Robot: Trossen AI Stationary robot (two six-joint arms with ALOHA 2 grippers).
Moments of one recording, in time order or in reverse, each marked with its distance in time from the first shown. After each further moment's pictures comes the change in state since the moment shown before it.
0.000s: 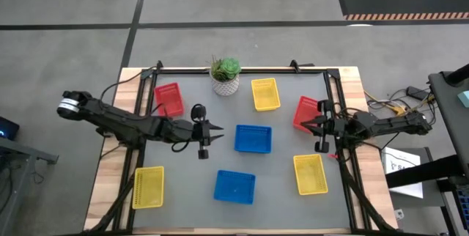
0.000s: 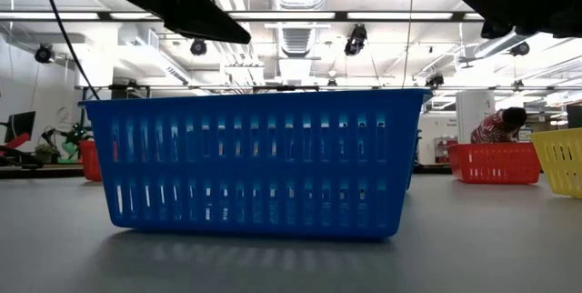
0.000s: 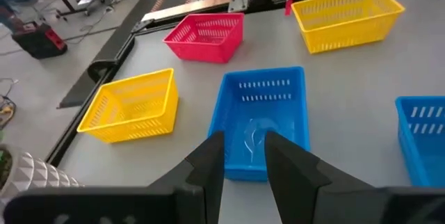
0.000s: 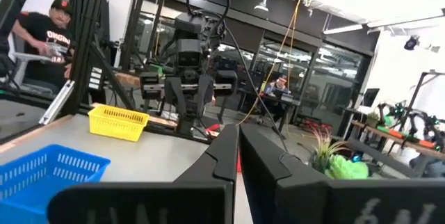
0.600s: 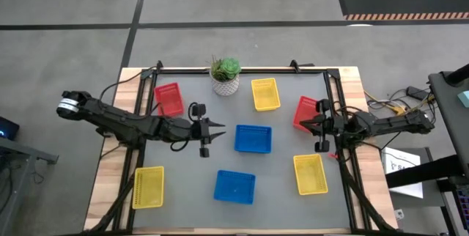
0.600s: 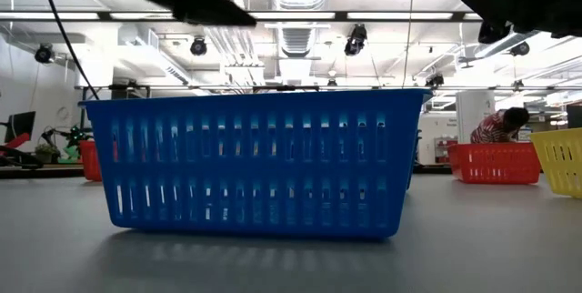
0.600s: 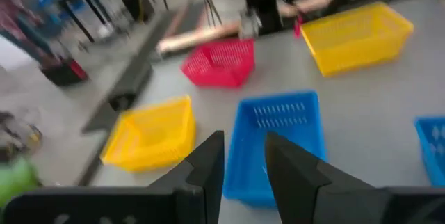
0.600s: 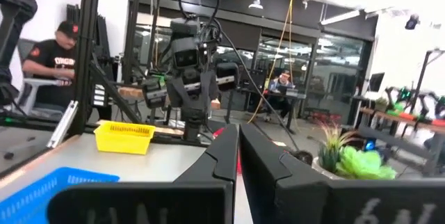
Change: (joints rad) left arm 0.000 -0.005 0.000 0.109 -0.030 0.113; right arm 0.000 0.066 0.000 0.082 0.017 0.103
